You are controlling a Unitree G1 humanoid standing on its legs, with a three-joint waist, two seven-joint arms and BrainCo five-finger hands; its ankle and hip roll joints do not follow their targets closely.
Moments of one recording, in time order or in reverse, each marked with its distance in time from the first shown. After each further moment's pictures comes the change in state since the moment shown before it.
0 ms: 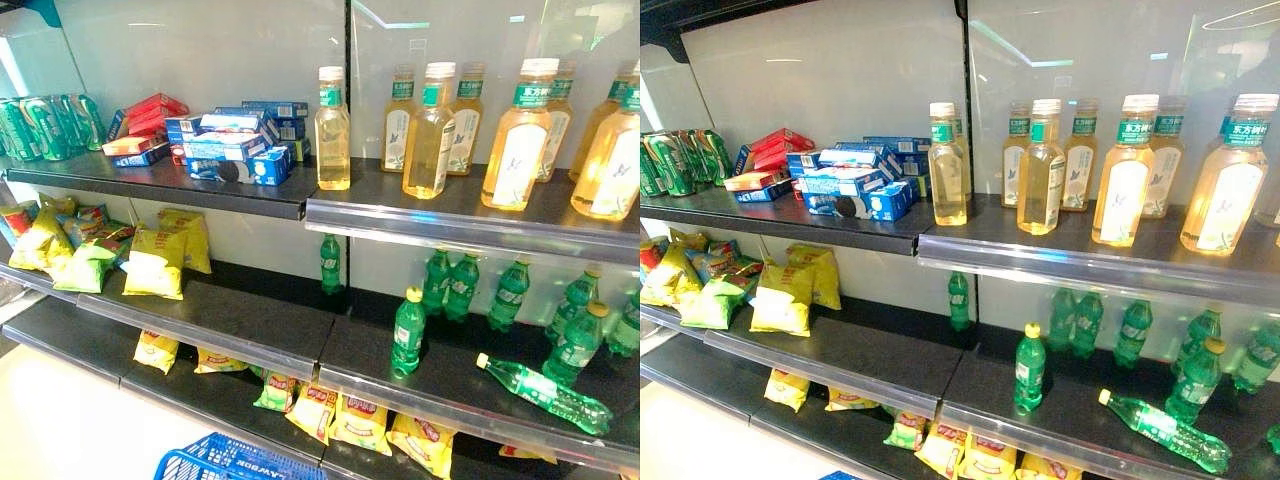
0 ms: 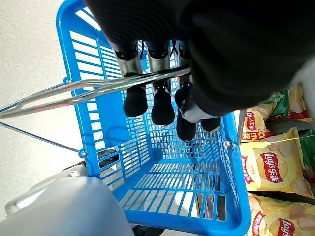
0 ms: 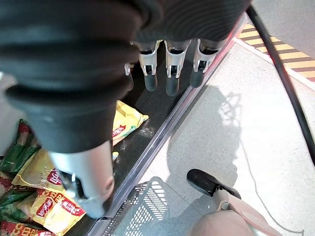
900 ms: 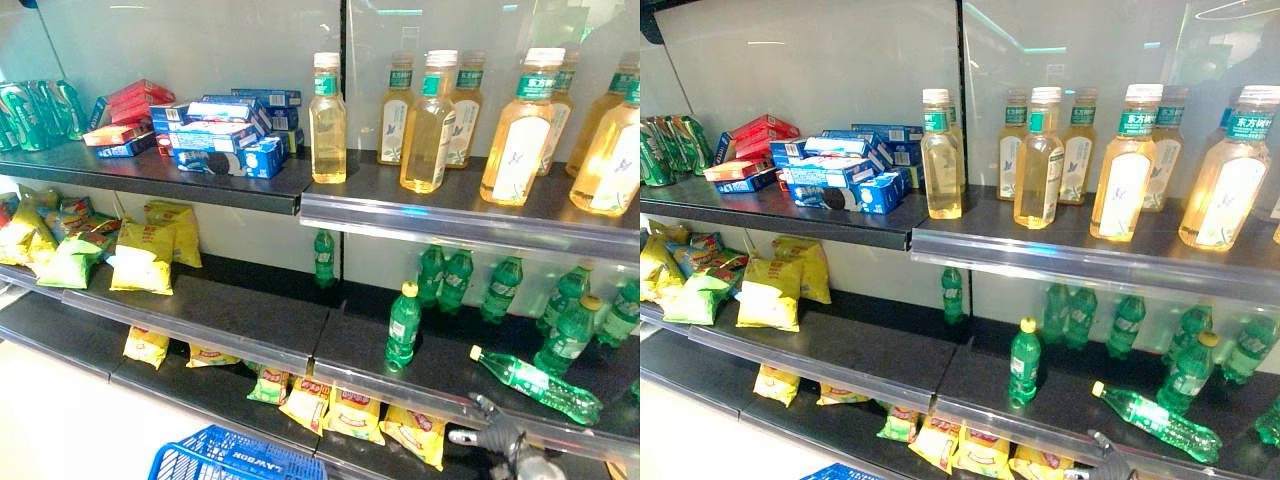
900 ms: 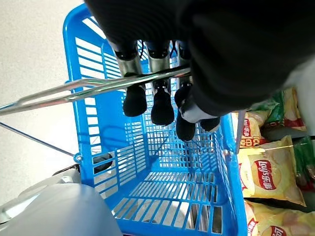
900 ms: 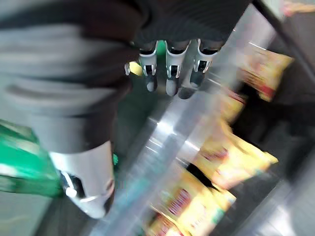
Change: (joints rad) left arm 0.060 0.045 0.051 -0.113 -0.022 -0.002 0.009; right arm -0.031 -0.190 -0.071 -0.660 0.054 -0.037 -0.019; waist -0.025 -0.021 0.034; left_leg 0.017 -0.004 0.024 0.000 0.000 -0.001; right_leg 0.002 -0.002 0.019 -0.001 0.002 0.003
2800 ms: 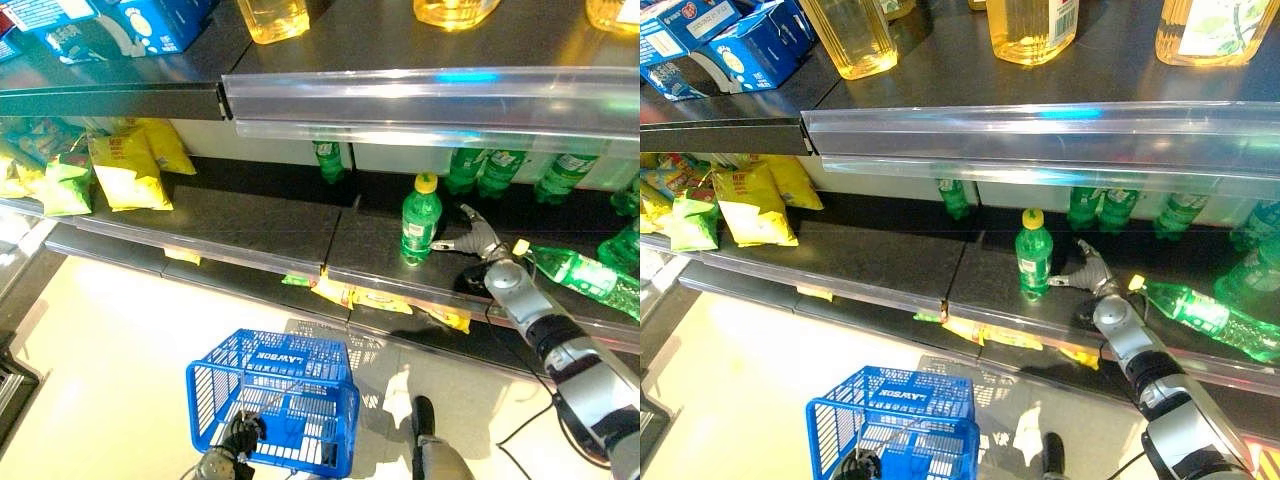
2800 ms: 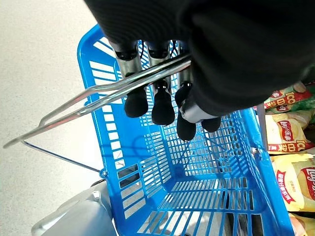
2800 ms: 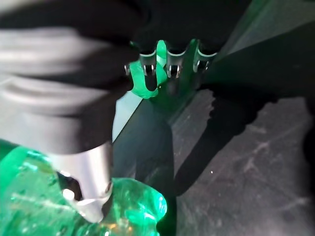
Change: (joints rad) left arm -0.198 0.004 -0.074 -0.092 -0.109 -0.039 0.041; right arm -0.791 -0.120 0.243 0.270 0.021 0.024 -0.143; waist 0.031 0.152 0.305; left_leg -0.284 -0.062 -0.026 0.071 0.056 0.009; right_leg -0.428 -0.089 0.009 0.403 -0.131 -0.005
